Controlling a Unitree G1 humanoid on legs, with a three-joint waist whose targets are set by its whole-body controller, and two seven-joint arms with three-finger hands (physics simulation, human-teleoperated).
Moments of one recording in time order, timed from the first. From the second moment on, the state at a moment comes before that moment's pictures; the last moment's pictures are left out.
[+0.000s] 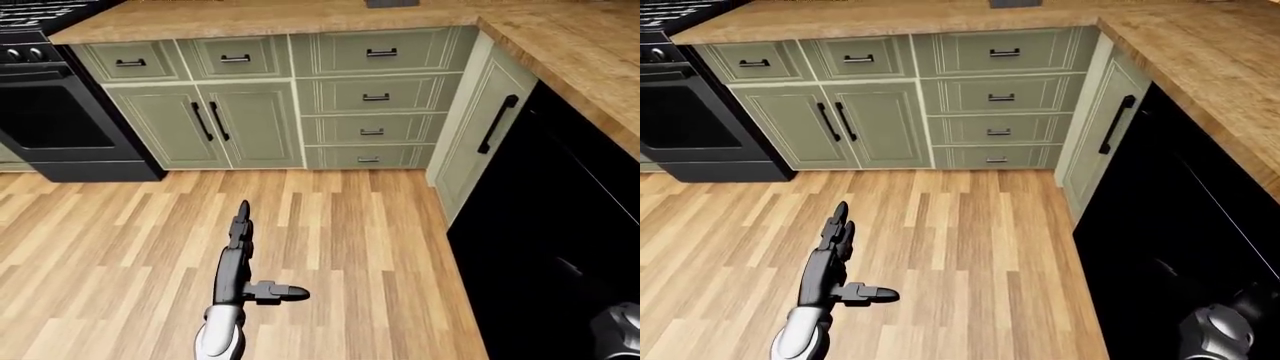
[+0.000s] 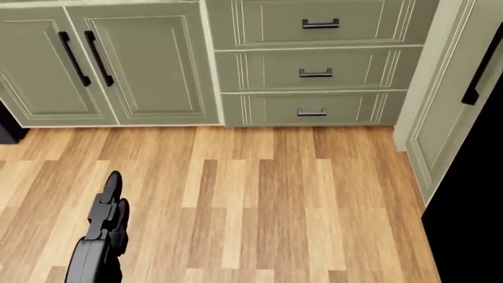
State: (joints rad) left arm 0.12 0.01 -0.01 -0.13 0.07 0.04 -0.05; right arm -0.31 -0.67 -0.45 1.13 0.45 -0.14 -0.33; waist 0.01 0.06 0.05
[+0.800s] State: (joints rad) left arm 0.13 0.01 -0.01 -0.14 0.07 0.05 -0.05; right arm -0.28 -0.73 -0.49 1.11 0.50 -0.07 -0.34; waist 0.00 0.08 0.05
